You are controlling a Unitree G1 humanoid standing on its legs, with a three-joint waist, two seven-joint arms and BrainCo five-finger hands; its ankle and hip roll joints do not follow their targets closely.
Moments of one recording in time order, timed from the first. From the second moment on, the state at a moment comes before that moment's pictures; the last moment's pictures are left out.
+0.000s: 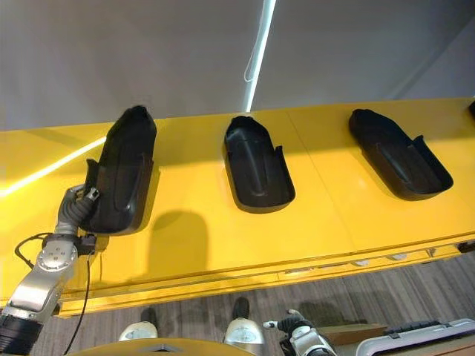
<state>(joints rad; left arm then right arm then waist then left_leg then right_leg) 0.05 0.49 -0.09 -0.10 -0.19 0.24 0.35 0.03 -0.33 0.27 0.92 -0.08 0.27 -0.11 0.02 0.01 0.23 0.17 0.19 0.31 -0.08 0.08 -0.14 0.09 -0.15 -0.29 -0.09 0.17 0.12</state>
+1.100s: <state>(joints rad) 0.07 0.53 -0.08 0.14 0.08 0.36 0.50 0.10 -0.33 0.29 0.92 -0.12 0.29 -0.06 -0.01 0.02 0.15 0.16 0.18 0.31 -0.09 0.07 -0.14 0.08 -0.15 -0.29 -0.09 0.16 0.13</state>
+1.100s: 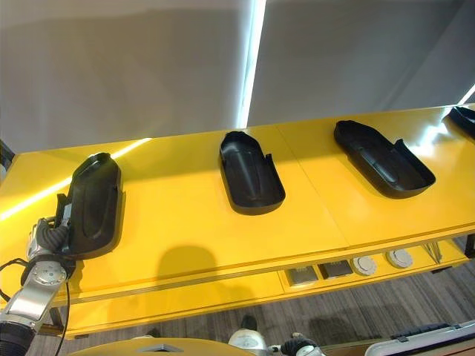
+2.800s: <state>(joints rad) 0.06 0.60 0.00 -0.42 -0.53 0.11 -0.45 0.09 -0.33 0.25 1.00 -0.20 0.28 -0.04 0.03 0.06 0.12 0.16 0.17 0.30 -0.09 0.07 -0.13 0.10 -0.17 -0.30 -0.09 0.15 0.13</state>
